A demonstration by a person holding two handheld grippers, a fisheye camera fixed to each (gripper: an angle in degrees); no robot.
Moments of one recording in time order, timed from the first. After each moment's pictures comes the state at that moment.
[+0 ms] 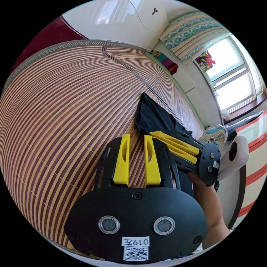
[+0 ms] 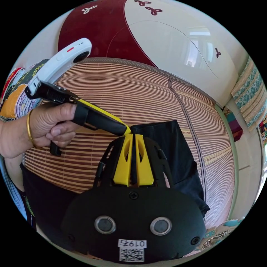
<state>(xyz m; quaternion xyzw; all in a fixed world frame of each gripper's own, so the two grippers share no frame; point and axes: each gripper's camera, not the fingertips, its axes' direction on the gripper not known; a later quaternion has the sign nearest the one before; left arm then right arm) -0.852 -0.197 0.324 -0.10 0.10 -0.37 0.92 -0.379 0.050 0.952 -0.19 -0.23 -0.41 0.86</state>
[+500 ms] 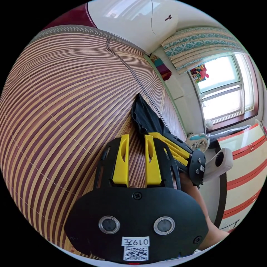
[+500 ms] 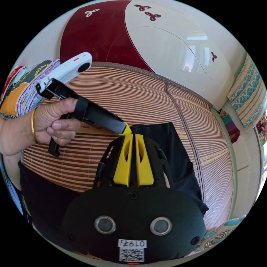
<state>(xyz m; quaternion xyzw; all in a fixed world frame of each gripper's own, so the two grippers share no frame) -0.896 -0.167 0.325 -0.07 0.19 -0.42 0.89 -0.353 0.045 0.946 -0.17 -0.23 -0.41 0.87</state>
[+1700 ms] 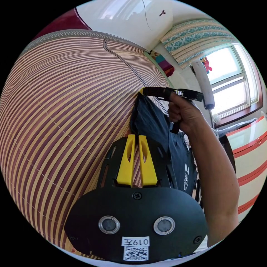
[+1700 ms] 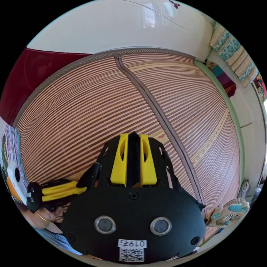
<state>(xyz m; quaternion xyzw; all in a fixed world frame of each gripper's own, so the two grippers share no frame) -0.812 -0.164 0.334 -0.09 0.14 -0.38 0.91 -0.324 -0.078 1.136 -0.36 -0.10 -0.25 0.90</state>
